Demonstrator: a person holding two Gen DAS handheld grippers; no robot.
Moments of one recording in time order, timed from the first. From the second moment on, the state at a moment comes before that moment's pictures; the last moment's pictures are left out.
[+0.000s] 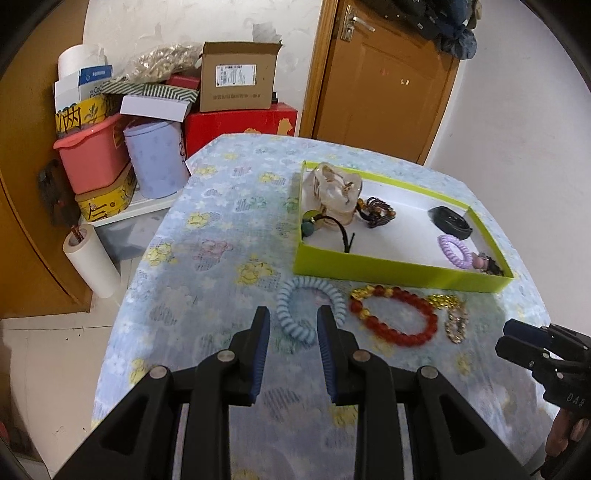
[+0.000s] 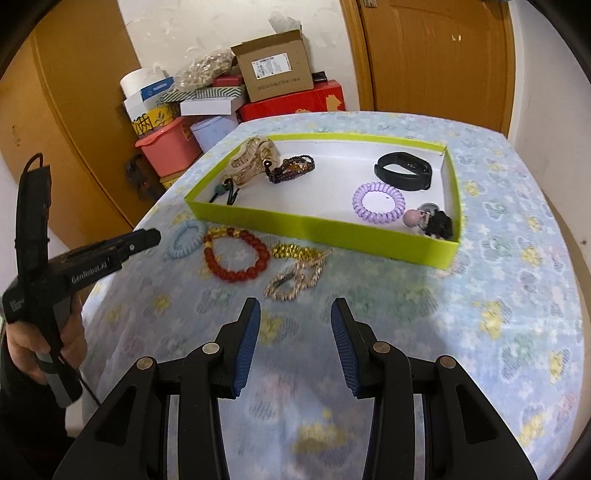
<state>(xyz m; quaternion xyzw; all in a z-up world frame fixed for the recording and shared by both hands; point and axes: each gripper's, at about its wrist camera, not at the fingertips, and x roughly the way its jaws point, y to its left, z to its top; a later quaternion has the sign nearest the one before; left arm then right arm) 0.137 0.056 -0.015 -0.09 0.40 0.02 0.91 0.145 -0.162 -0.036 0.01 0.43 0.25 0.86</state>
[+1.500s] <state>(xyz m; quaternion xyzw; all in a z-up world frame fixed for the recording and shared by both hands) 0.123 0.037 -0.006 -0.08 0.39 -0.02 0.92 0.159 -0.184 -0.015 0.06 0.40 0.27 0.88</state>
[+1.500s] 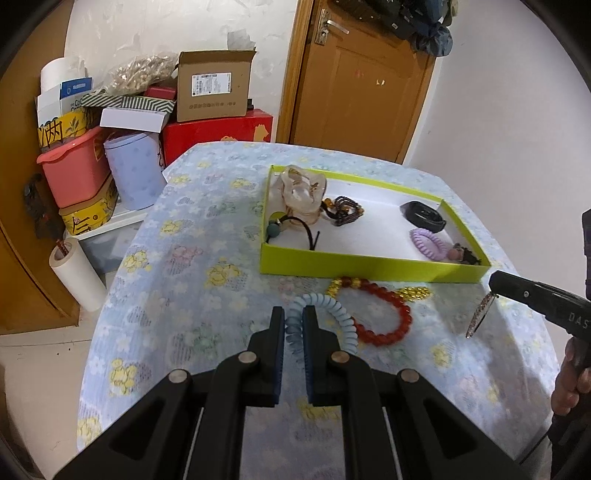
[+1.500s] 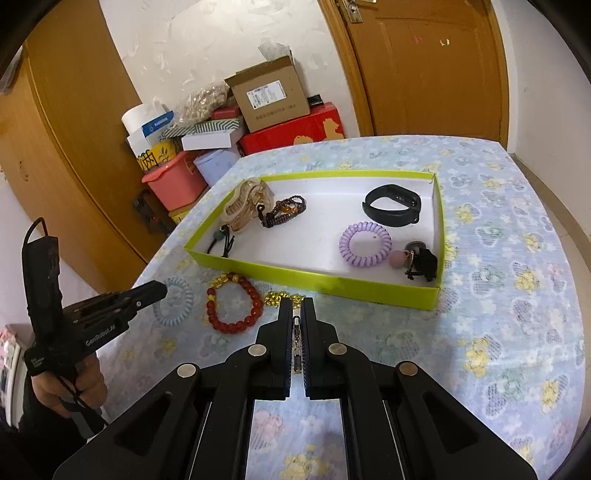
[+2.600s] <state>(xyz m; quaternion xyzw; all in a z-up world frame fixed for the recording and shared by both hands) 0.129 -0.002 0.030 -0.06 0.36 -0.07 0.93 0.156 -0.211 0.015 0.06 0.36 0.26 0.89</state>
